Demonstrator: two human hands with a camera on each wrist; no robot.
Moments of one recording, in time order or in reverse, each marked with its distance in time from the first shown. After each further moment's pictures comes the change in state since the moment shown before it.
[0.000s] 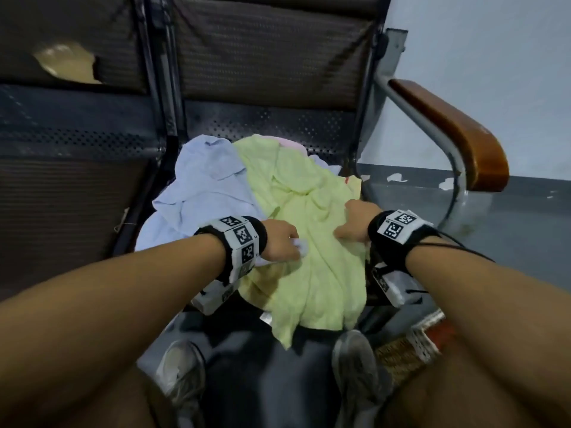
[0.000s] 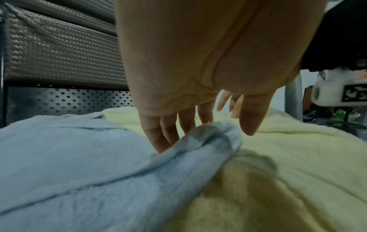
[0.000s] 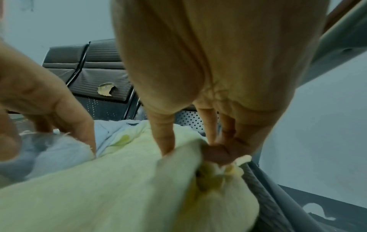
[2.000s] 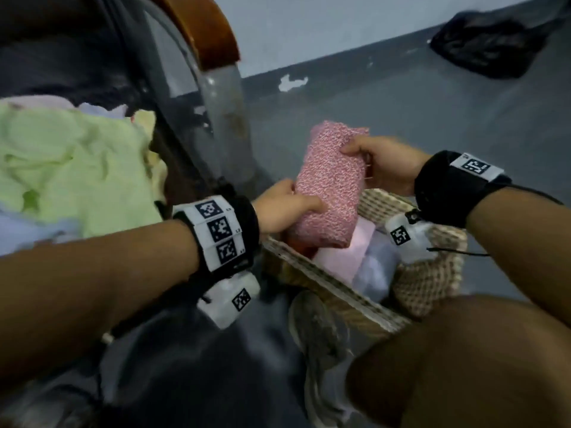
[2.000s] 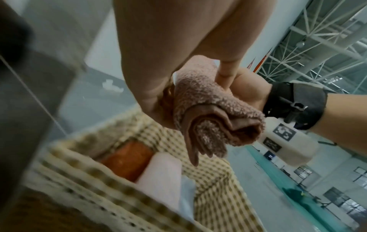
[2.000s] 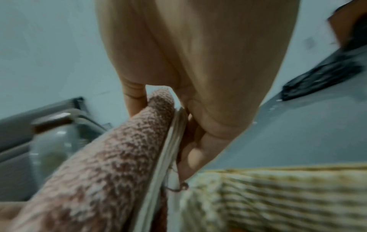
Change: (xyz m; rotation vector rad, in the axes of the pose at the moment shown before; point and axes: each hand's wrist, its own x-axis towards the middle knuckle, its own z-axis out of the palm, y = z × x) left_hand 0.052 0.291 0.134 -0.883 -0.254 0.321; right_hand -0.183 0.311 0.052 1.432 0.227 0.349
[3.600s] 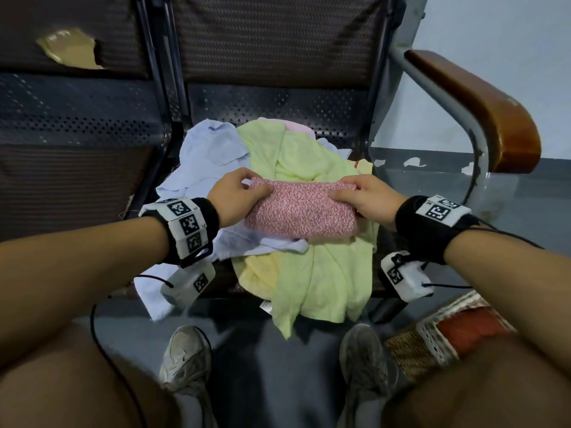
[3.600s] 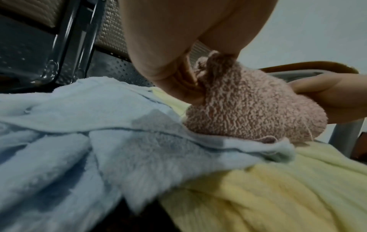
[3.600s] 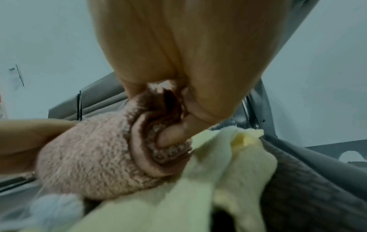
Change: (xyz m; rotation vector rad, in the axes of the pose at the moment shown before) left_hand -0.186 -0.098 -0.327 0.193 0.895 -0.033; right_hand 0.061 -0.096 0.335 -0.568 -0.572 -0.442
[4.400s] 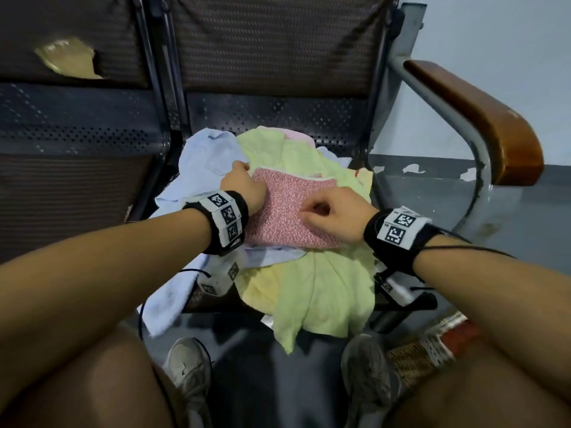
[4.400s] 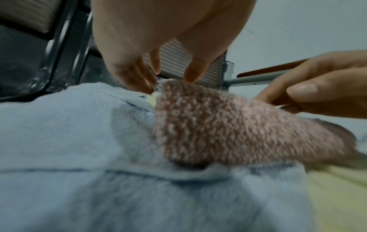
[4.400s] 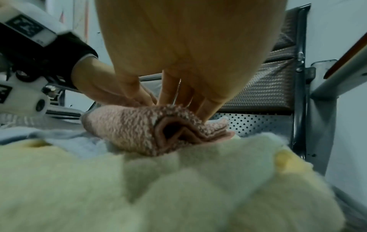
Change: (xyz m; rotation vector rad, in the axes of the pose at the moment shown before) left_hand 0.040 0.020 0.015 0.259 0.252 -0.111; right_hand 0.013 -0.019 0.032 -0.508 0.022 -0.310
